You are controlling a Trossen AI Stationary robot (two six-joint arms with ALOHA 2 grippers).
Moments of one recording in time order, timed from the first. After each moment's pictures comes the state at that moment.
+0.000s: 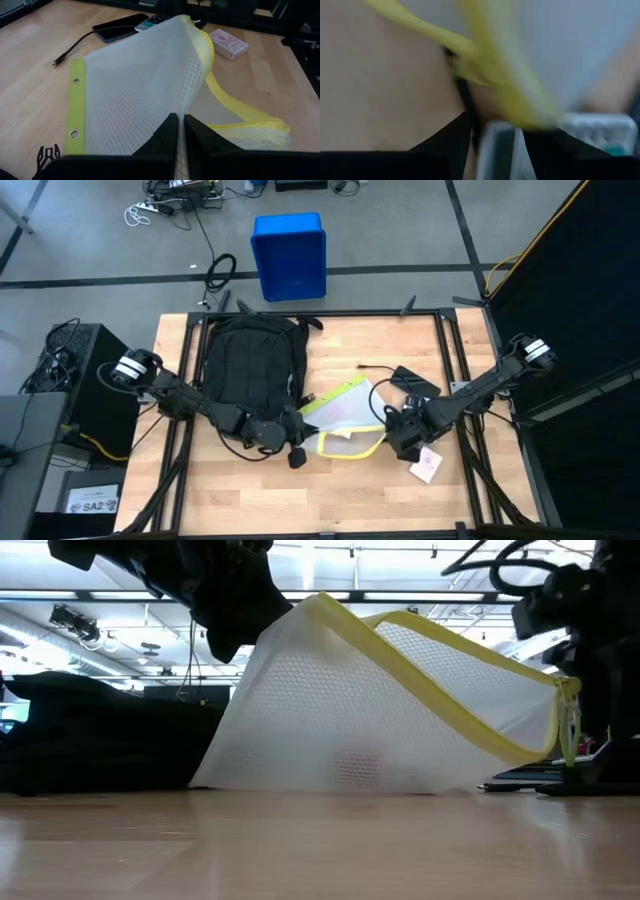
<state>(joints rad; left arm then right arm) -0.40 1.57 0.82 0.25 -0.51 -0.40 0.50 1.44 0.87 -0.94 0.20 0.72</state>
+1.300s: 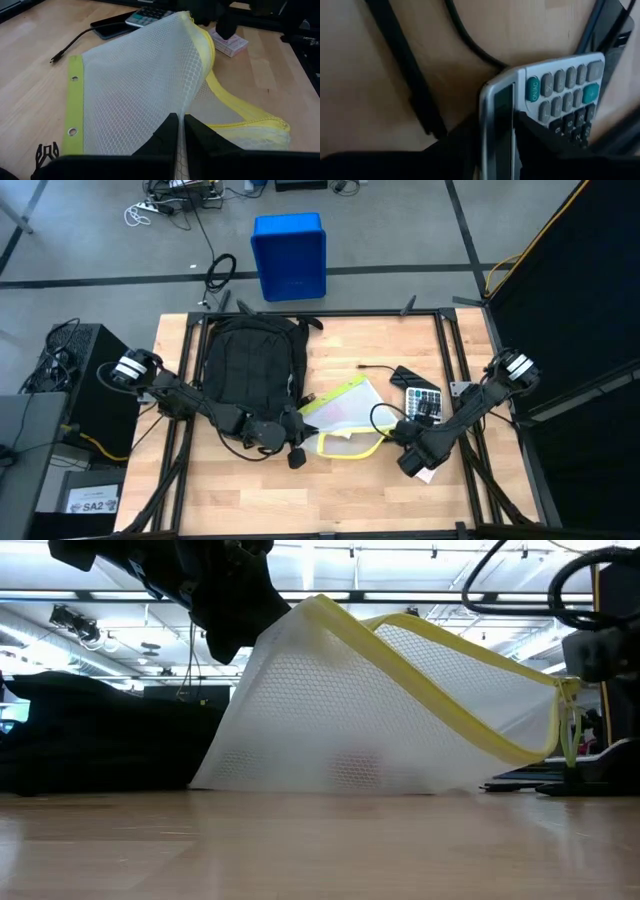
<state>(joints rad) -0.40 1.57 0.82 0.24 -0.50 -0.40 0.68 1.66 0.87 -1.14 0.35 0.97</state>
